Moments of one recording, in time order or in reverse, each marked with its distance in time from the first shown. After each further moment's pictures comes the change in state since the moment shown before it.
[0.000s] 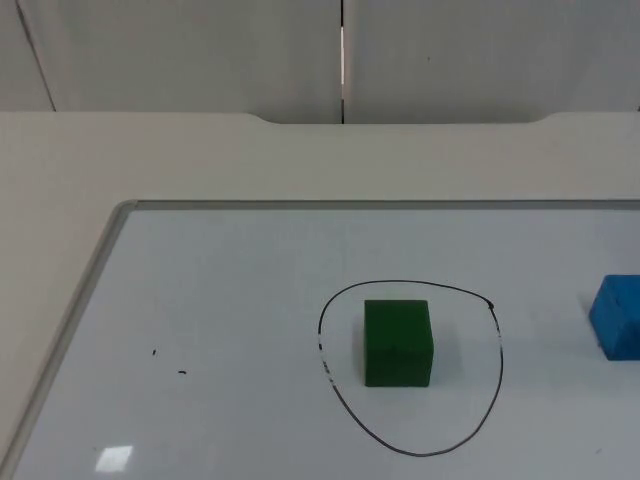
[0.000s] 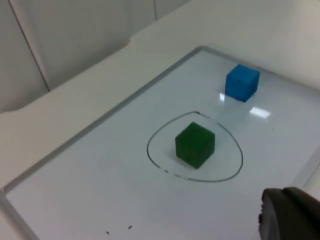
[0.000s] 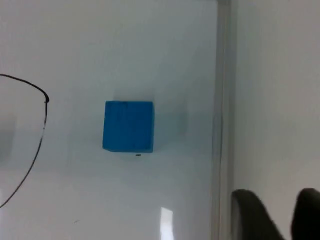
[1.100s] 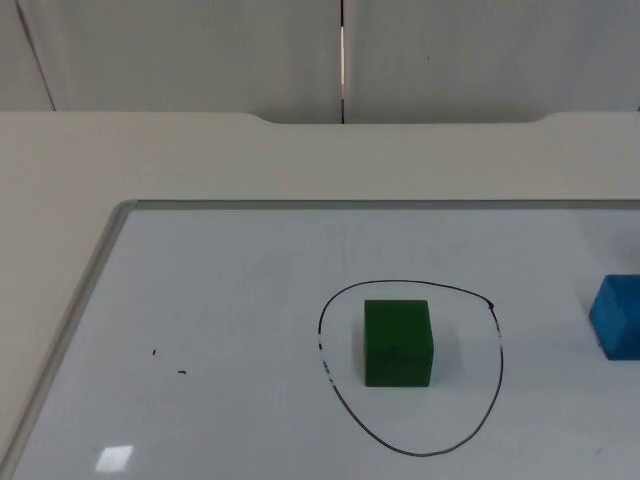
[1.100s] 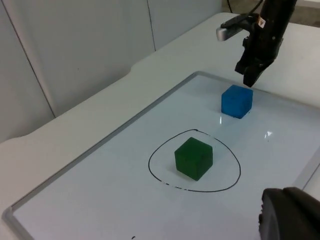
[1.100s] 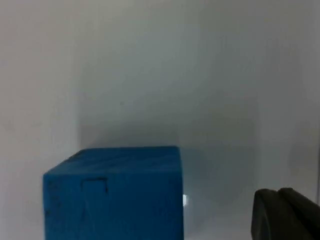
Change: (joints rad) right arm 0.107 0.715 -0.006 -0.075 -0.447 0.207; left arm 0.000 -0.146 0.000 -0.014 0.075 0.038
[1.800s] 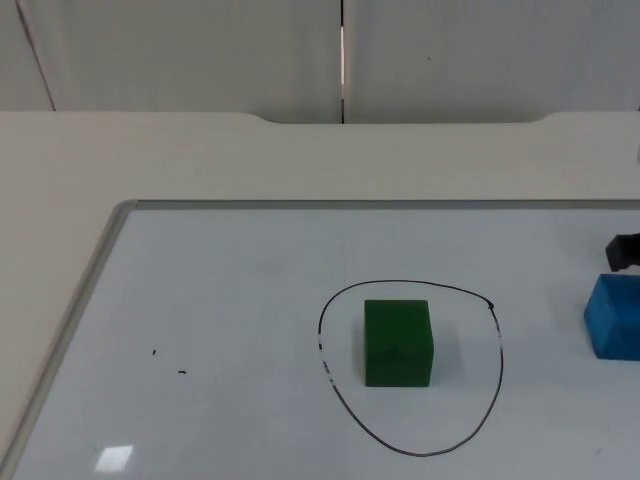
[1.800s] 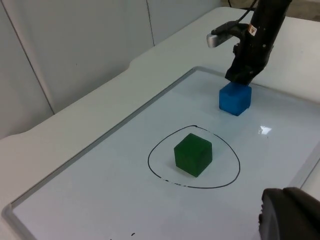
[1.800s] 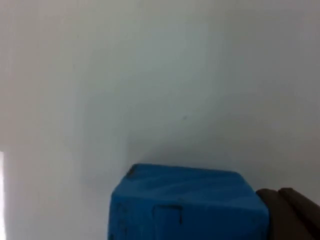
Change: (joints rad) right arm 0.079 0.047 0.000 0.018 -0.081 0.046; left arm 0.000 0.000 0.000 -0.002 0.004 0.004
